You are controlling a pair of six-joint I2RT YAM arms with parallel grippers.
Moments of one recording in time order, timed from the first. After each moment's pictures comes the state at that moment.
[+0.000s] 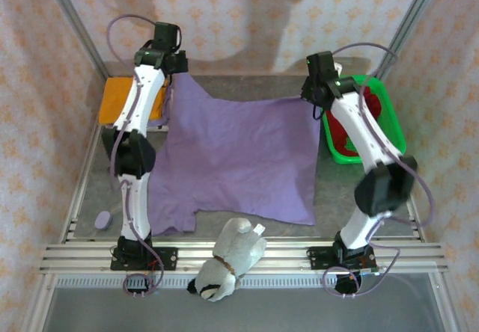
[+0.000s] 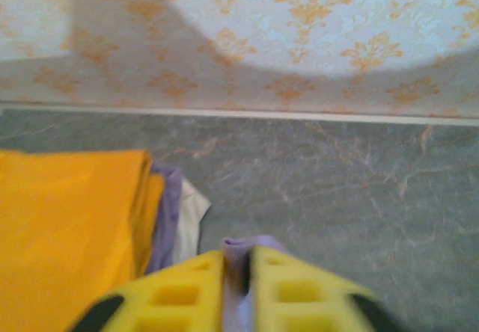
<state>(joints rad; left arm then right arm) -0.09 2.27 2.47 -0.94 -0.16 -0.16 0.25 1.77 1.78 -0.90 0.25 0.60</state>
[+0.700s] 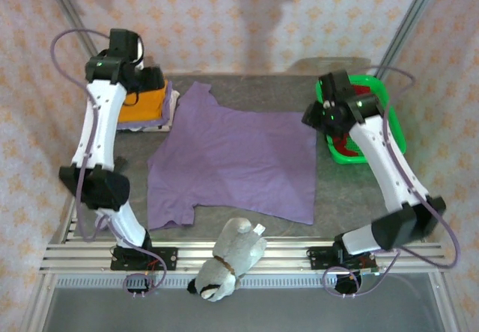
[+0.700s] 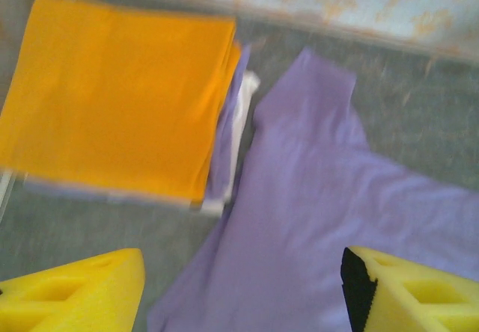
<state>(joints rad) 0.02 1.73 2.03 -1.25 -0.05 -0.26 0.29 1.38 1.51 -1.17 0.03 0.69</state>
